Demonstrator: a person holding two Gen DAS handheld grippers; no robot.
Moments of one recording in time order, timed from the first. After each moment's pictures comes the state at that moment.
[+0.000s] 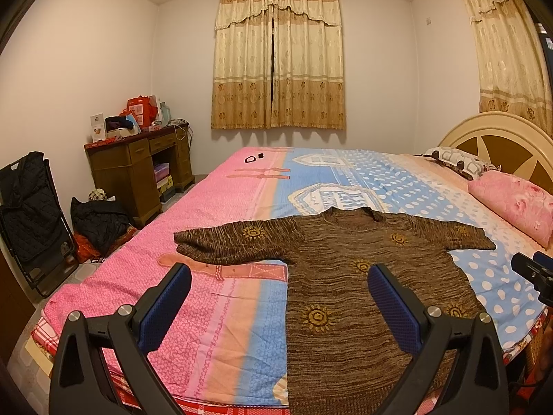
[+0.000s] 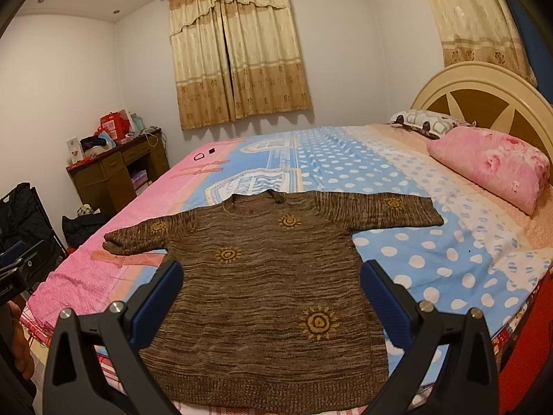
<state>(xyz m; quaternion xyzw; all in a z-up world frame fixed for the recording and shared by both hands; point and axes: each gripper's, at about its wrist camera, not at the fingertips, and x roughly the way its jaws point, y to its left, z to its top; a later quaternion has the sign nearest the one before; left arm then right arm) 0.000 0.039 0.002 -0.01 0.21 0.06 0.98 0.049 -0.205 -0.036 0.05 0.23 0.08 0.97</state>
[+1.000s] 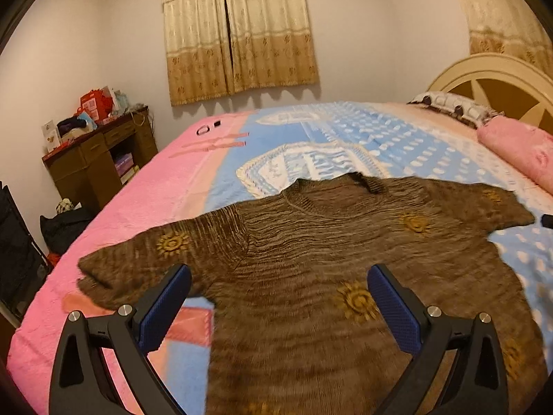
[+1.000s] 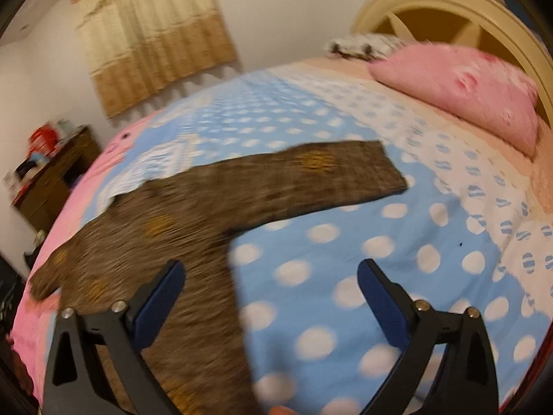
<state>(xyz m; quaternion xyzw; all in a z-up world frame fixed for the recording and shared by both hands) 0.225 -0.033 -0.077 0.05 0.30 0.02 0.95 0.228 -0.374 -0.101 0.15 0.37 -0.03 0.92</state>
